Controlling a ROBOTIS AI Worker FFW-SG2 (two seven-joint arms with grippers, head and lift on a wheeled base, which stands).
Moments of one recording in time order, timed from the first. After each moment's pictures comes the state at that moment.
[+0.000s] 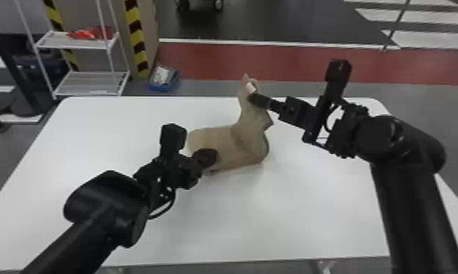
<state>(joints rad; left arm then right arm) -0.41 0.24 -0.59 -1.15 0.41 0.21 -0.19 -0.45 -0.05 -0.07 -1.47 -0.52 0.91 0.36</state>
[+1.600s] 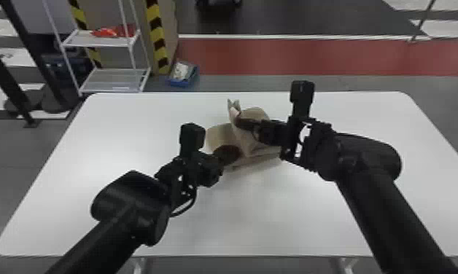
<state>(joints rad) -0.38 0.24 -0.59 -1.15 0.43 0.15 -0.21 -0.51 0.00 0.18 -1.12 -0.42 0.59 0.36</state>
